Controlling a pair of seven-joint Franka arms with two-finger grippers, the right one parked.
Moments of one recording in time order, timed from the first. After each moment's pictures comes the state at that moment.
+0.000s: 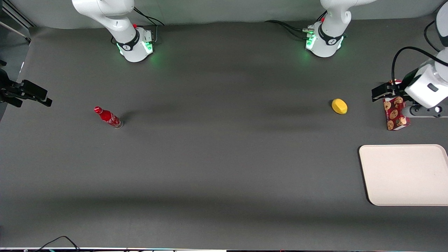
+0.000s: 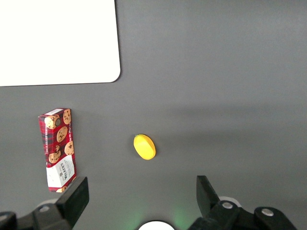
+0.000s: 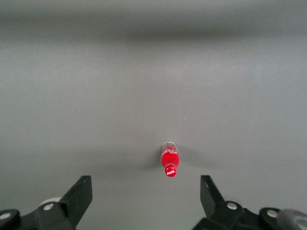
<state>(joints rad) 0.18 0.00 -0.22 -1.68 0.02 1.54 -0.02</state>
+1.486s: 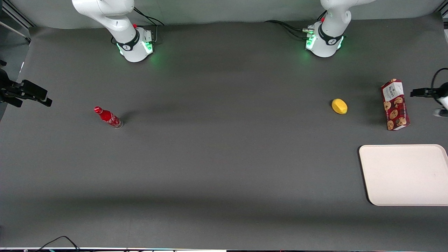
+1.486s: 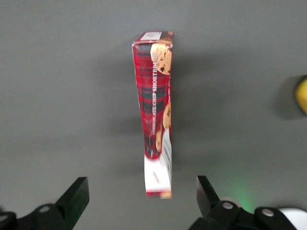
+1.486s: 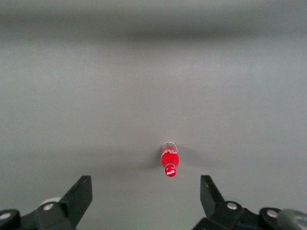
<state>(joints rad) 0.20 0.18 0.33 -2.10 0.17 1.97 0.56</state>
